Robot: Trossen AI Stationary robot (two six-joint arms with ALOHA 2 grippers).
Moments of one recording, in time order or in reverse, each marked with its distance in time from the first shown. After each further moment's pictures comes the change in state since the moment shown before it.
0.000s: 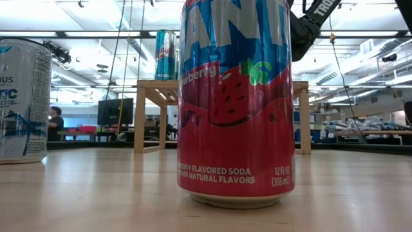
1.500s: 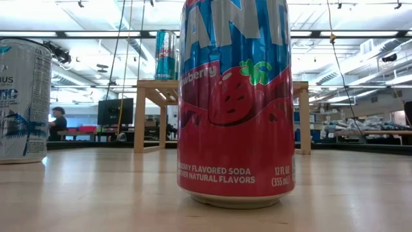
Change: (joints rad) left arm 0.000 0.001 0.000 -0.104 0.000 -0.236; right arm 0.649 -0.593 0.000 -0.976 0.160 0.049
